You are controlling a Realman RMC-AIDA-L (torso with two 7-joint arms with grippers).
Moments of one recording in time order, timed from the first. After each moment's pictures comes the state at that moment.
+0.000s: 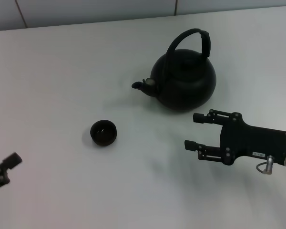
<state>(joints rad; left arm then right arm) -0.15 -1.96 0.75 0.45 1.54 1.90 -0.75 0.31 2.06 -0.86 -0.46 -1.71 -1.53 0.86</state>
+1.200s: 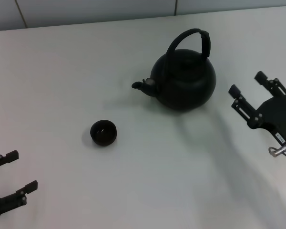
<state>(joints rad) -0.16 -1.98 0.75 0.53 1.80 1.64 -0.76 0.27 2.09 -0.46 0.08 -1.34 -1.55 0.24</state>
